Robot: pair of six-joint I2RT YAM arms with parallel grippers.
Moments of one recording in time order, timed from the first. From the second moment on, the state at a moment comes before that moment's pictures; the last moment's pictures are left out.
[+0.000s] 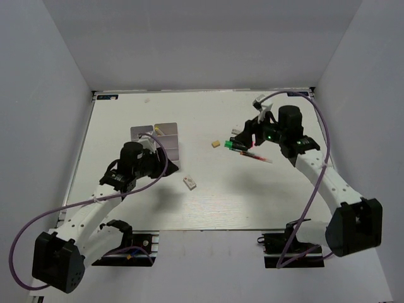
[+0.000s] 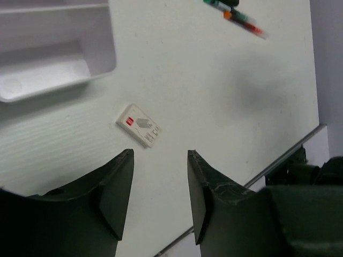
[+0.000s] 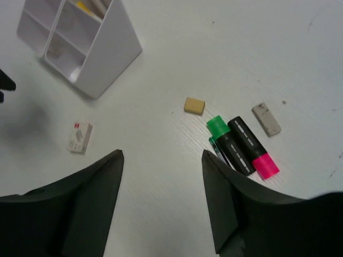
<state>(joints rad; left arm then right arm) -0.34 0.94 0.59 -0.21 0.35 -0.54 0.30 1.29 1.01 -0.17 -0.55 -0.08</state>
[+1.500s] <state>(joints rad) -1.02 1.79 1.08 -0.66 -0.65 -1.30 0.04 1.06 0.64 0.00 -0.82 -0.01</state>
